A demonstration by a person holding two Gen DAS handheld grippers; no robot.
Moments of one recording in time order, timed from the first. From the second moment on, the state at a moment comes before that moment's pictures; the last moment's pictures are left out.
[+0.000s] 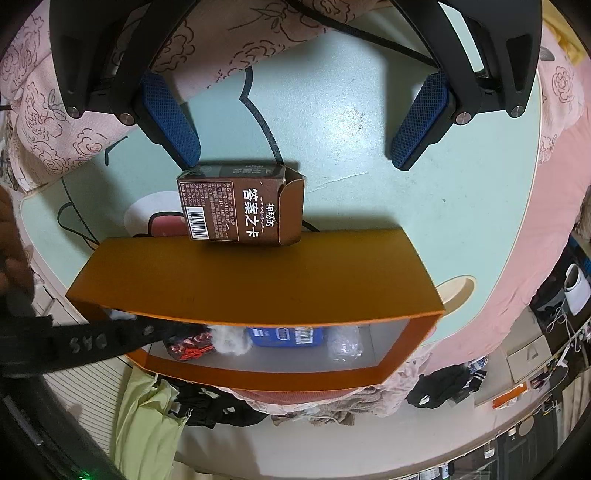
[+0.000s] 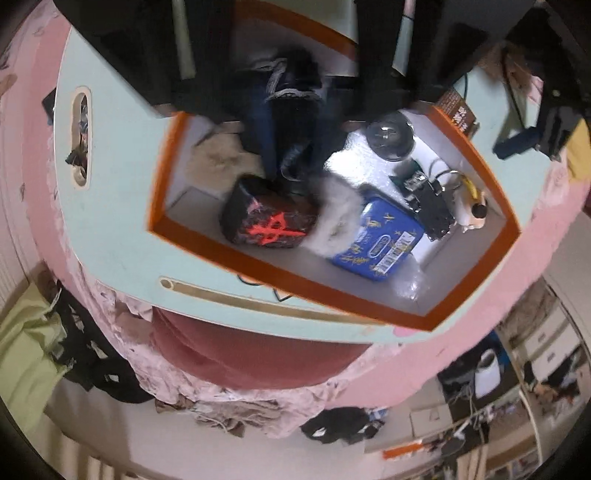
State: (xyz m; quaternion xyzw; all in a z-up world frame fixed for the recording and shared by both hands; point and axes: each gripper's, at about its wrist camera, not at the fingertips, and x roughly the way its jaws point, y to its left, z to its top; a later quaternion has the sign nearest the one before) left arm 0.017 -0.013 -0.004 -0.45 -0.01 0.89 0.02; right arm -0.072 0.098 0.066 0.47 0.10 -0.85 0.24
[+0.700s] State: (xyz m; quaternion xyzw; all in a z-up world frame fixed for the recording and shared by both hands) left arm 0.019 -0.015 -0.005 -0.45 -0.01 0.89 0.02; right arm -0.011 0.142 0.062 0.43 -0.02 -0.83 0.37
